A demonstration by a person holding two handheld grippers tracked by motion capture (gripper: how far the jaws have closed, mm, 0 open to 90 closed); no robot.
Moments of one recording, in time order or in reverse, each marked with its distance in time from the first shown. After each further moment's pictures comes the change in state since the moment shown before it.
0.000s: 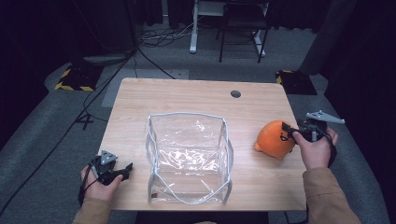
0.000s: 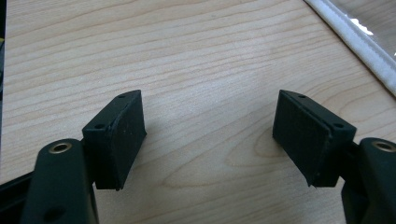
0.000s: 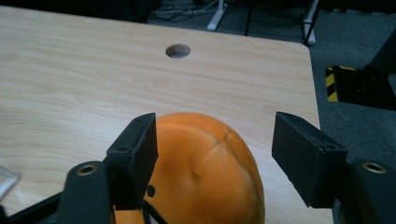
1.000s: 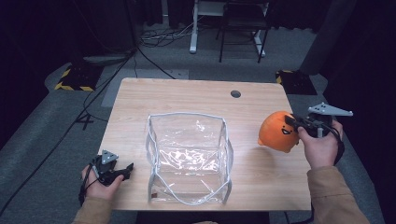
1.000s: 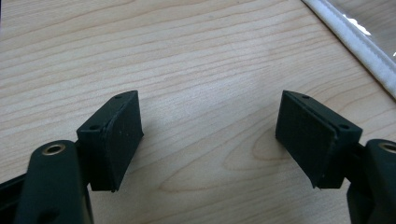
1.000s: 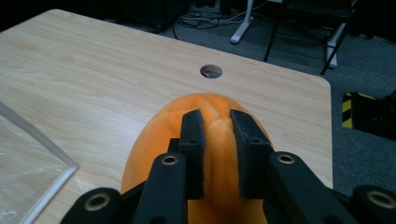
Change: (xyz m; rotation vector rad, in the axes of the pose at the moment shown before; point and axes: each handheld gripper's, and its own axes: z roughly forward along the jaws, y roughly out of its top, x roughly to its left) left arm 0.000 0.002 0.002 0.003 -0.007 0.011; right arm 0.026 0.040 -0.043 -0.024 0.098 -0.107
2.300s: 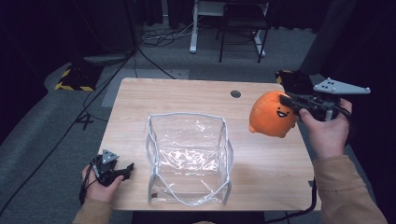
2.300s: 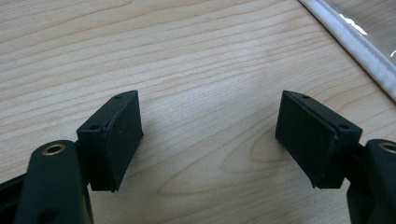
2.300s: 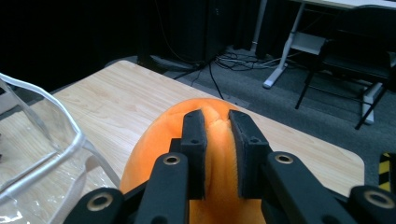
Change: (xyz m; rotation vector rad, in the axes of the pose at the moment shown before) left arm 0.000 0.001 0.001 0.000 -0.007 0.002; right arm 0.038 0.080 -0.041 -0.132 0.148 -0.084
